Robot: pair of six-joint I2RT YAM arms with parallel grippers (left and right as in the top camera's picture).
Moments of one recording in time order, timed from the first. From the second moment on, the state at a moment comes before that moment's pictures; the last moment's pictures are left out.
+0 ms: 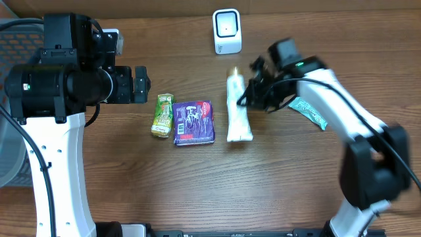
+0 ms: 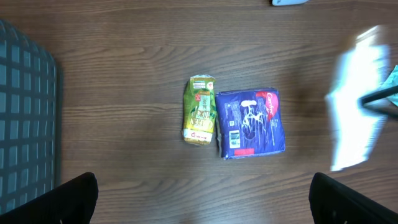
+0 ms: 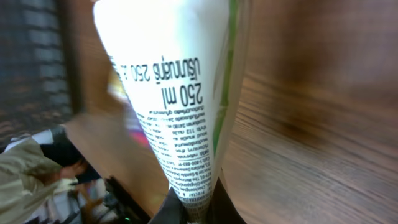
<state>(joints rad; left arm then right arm) 0.00 1.54 2.05 -1.57 0.07 -0.01 0.31 1.86 1.53 -0.88 -0.69 0.32</state>
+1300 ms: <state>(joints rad) 0.00 1.54 2.05 -1.57 0.07 -0.01 0.49 1.88 2.17 -0.72 0.49 -0.01</state>
